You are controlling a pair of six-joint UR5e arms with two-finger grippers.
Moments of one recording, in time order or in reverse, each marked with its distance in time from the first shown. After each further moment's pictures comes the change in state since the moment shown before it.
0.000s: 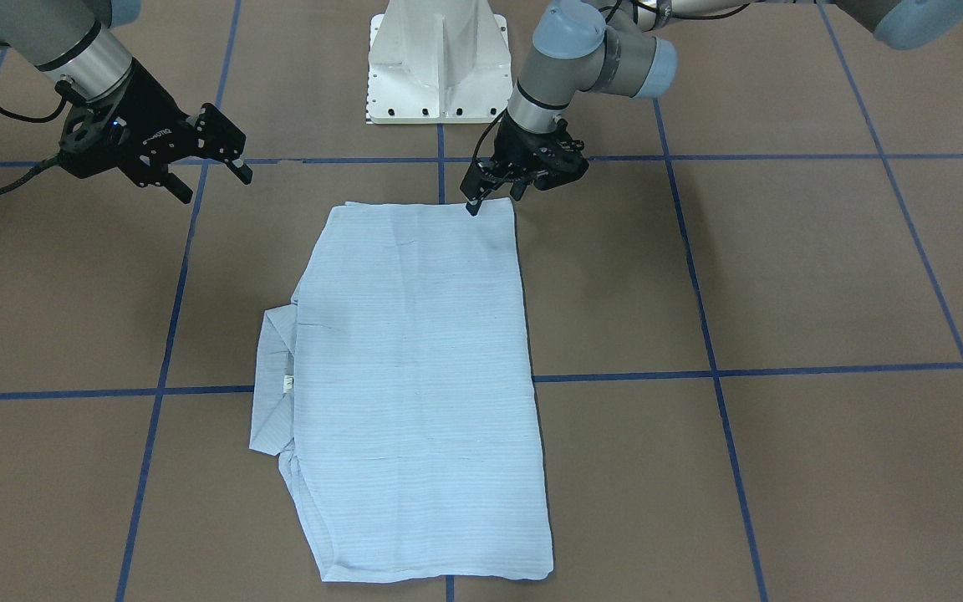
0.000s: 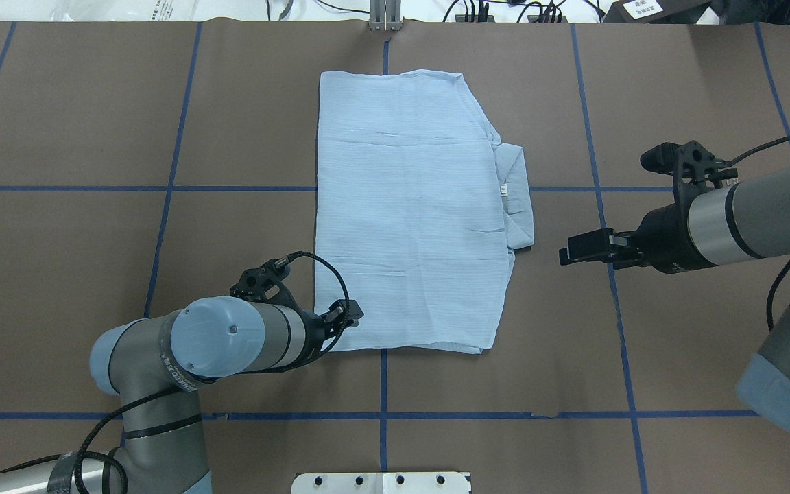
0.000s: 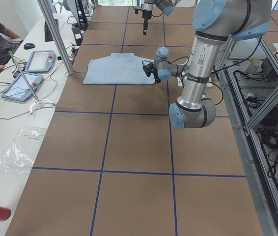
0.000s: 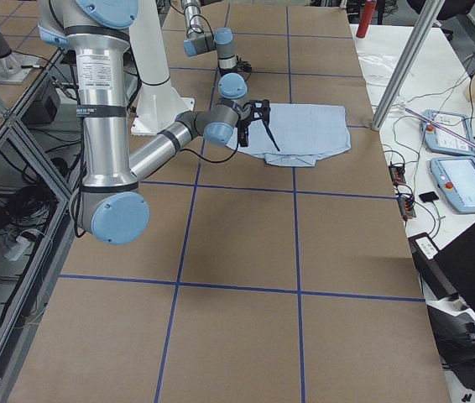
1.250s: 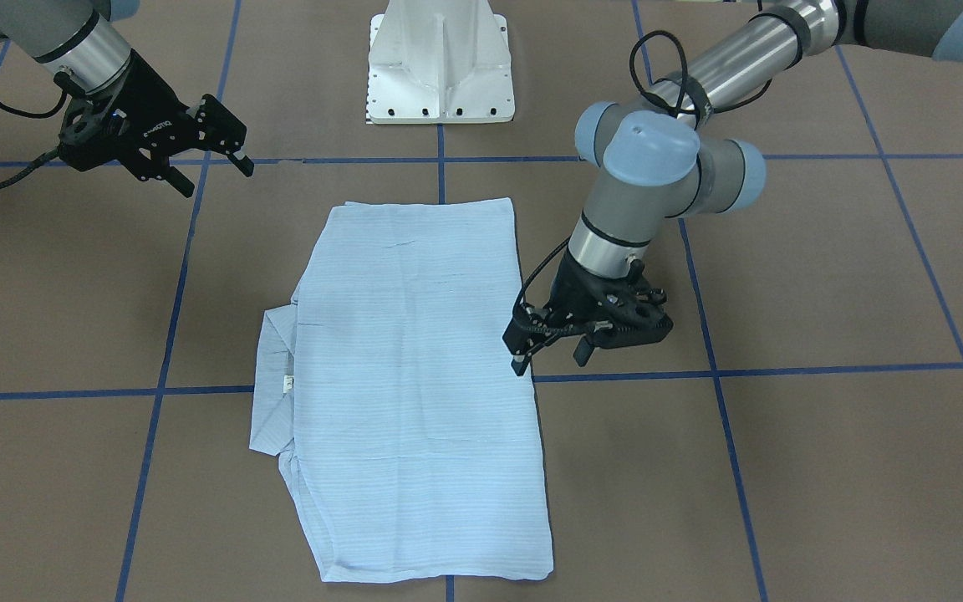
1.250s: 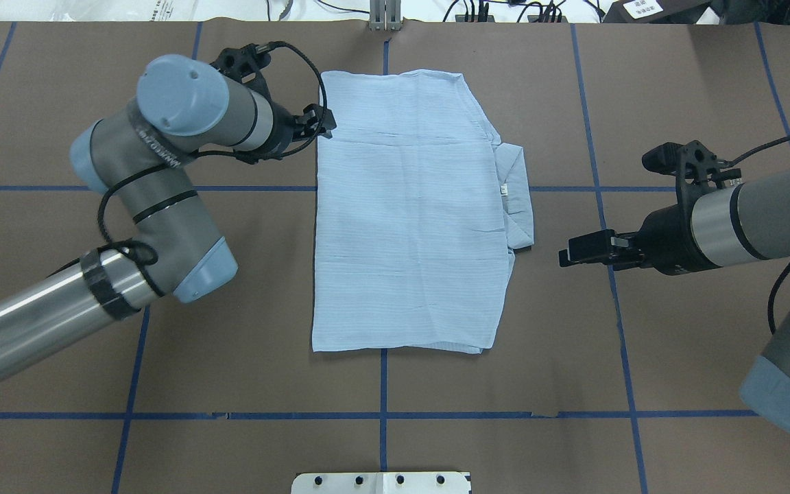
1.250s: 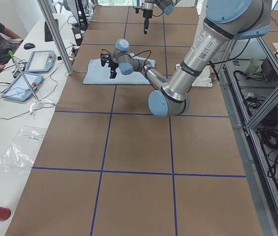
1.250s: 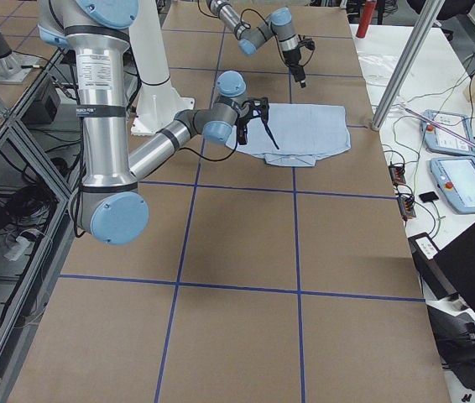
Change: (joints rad) left arm -0.395 -0.165 0.228 -0.094 -0.159 0.442; right arm -0.001 -0.004 0.014 0.000 0.006 0.000
